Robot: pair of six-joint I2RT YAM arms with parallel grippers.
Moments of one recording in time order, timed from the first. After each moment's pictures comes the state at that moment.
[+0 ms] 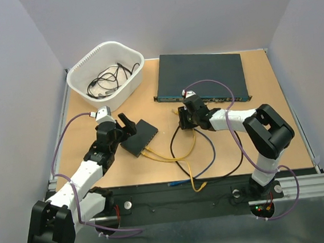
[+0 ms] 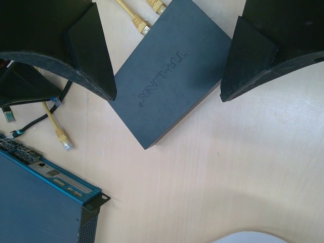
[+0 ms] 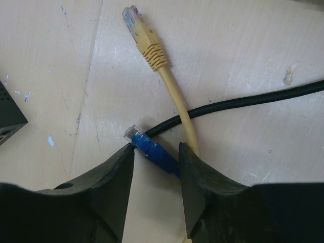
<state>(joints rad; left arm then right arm) -0.37 0.95 0.41 0.08 -0.20 -0.61 0.62 1.77 0.95 0.03 0.09 0.40</state>
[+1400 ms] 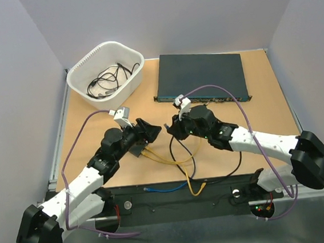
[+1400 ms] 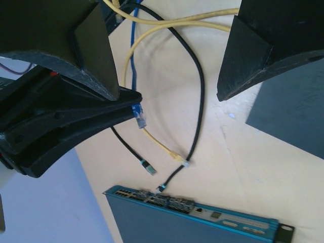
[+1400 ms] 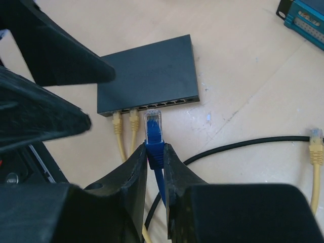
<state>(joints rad) -0.59 0.84 0.39 0.27 0.09 -0.70 0.87 1.33 0.80 0.13 -0.06 0.28</state>
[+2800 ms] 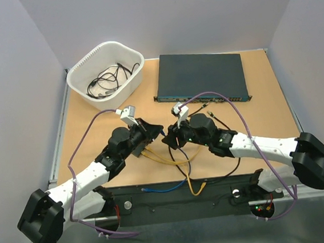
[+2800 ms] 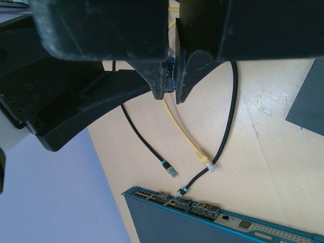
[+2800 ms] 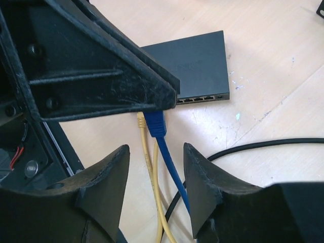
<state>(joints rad) -0.69 0.98 0.39 0.43 0.04 -0.81 0.95 1.31 0.73 0.25 -0.05 0.30</state>
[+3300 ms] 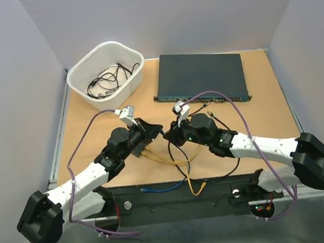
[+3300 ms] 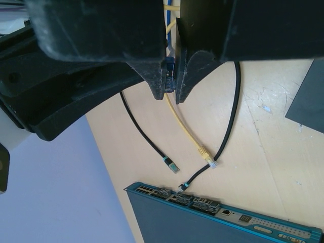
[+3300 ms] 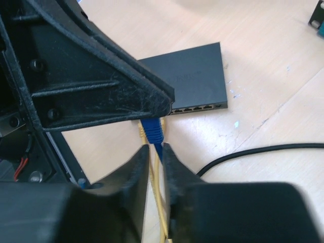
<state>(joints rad) -0.69 0.96 0.39 0.43 0.03 -0.81 0.95 1.30 0.72 0.28 -0.04 0.32</state>
